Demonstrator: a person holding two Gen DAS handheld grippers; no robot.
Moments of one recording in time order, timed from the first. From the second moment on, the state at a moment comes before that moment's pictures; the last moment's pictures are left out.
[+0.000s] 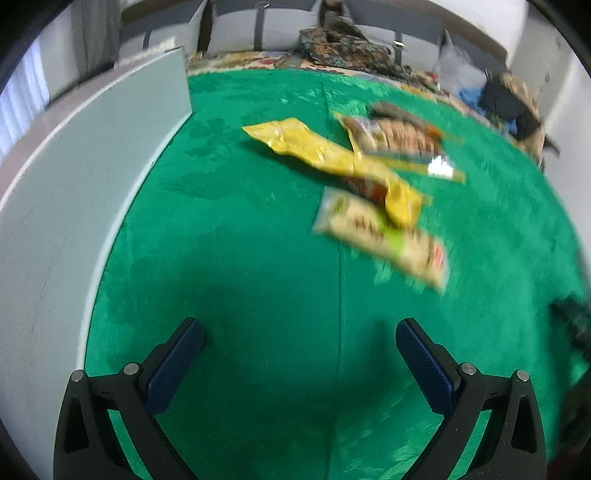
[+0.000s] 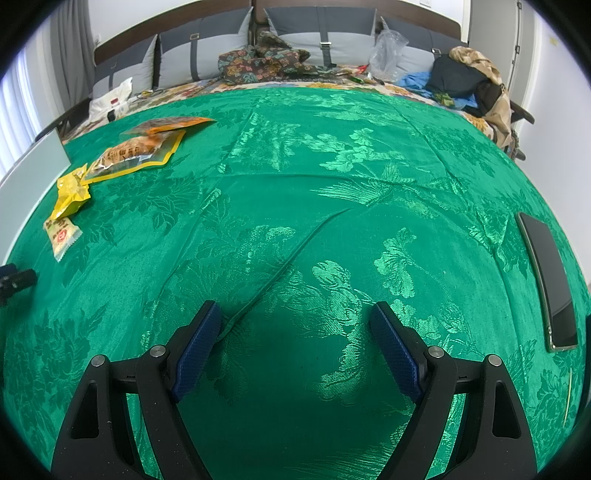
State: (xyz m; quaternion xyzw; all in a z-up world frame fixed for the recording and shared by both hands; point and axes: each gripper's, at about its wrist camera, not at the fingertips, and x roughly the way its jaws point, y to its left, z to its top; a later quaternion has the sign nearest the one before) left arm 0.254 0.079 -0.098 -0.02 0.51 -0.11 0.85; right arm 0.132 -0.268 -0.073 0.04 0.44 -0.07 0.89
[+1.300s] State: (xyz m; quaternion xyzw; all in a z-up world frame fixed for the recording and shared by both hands) left arm 0.366 0.068 -0.091 0.04 0.54 -0.08 0.84; right arm 0.133 -0.268 -0.074 0.04 0.44 -0.07 0.89
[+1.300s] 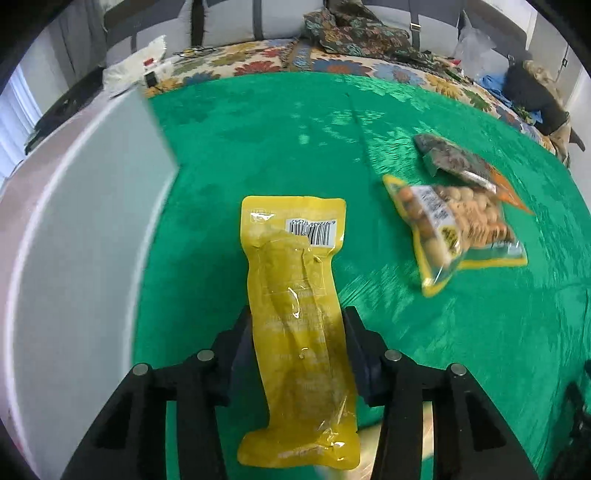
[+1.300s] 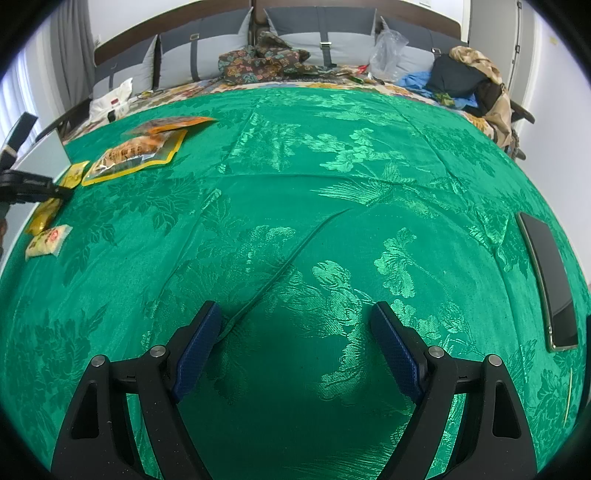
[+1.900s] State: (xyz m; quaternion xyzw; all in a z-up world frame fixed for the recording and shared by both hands) left arm 0.181 0.151 -0.058 -0.11 0.52 -0.13 0.84; right arm 0.284 0.005 -0.056 -0.26 0.49 0.40 0.73
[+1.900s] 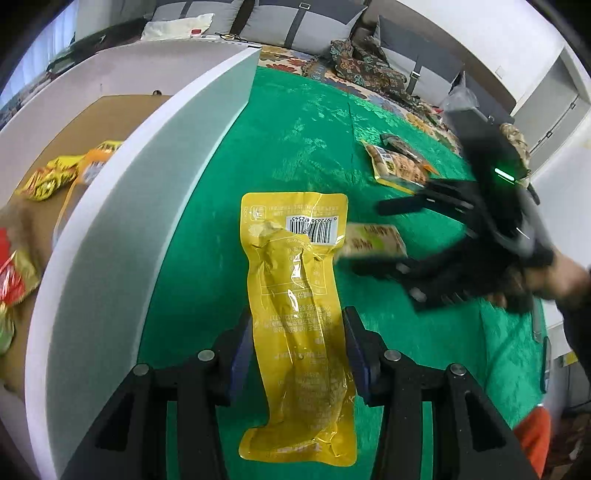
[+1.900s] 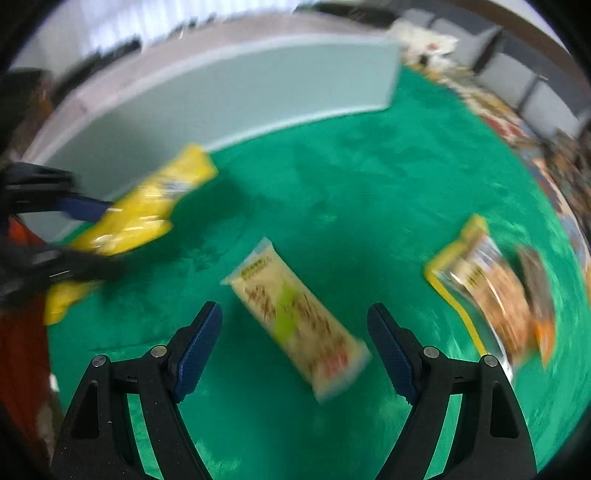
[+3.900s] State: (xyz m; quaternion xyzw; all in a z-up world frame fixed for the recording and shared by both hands) left arm 0.201 -0.043 -0.093 0.04 0.48 -0.19 0.86; right arm 0.113 -0.295 -0.069 0.03 0.44 -0.07 0.90
